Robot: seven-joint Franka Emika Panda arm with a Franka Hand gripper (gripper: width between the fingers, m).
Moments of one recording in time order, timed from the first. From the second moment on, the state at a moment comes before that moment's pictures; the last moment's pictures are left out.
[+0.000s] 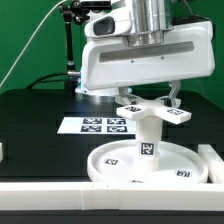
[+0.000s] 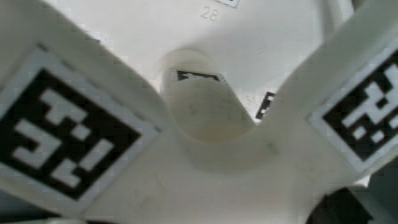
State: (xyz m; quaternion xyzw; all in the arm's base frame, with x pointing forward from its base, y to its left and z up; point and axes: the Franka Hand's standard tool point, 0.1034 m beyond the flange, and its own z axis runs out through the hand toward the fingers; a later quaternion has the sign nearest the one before) arm 0.567 0.038 0.103 -1.00 0.03 -0.05 0.06
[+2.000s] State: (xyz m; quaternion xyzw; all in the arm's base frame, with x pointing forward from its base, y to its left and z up) arm 0.562 0.034 0.100 -0.65 0.74 -0.02 0.17
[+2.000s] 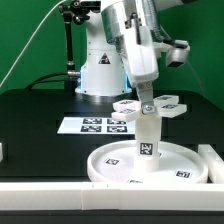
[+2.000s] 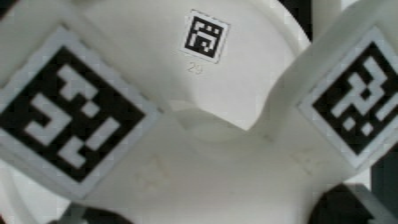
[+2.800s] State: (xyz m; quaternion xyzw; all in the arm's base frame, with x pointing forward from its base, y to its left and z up) arm 0.562 0.030 0.102 -0.46 0.87 0.01 0.19
